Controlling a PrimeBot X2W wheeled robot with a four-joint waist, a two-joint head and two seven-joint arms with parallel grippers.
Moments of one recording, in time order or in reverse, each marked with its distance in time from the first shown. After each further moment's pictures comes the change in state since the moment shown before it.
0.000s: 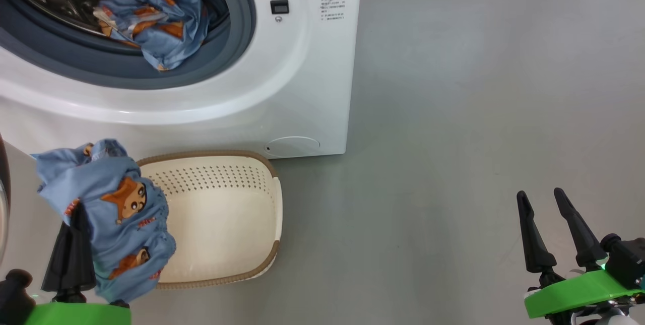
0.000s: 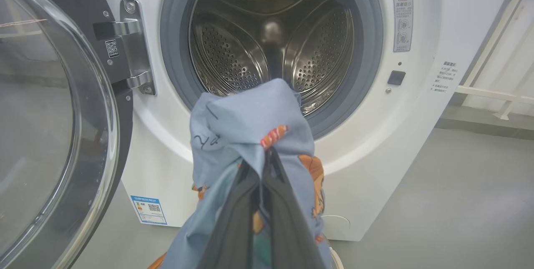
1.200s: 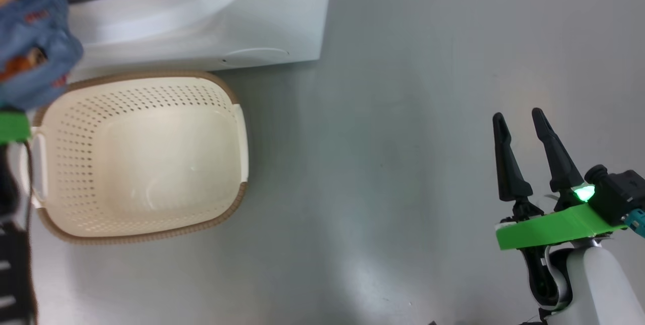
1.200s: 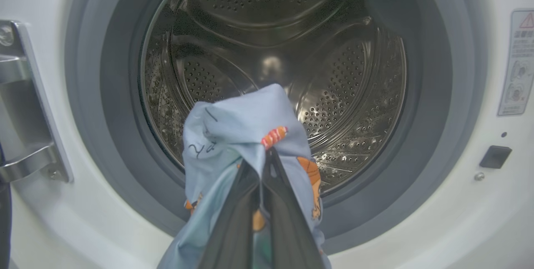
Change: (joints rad) left arm -0.619 0.105 0.048 0.182 -0.046 0.000 -0.001; right arm -0.223 0.065 0.044 -0.022 -0.002 0.000 0.000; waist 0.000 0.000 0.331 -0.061
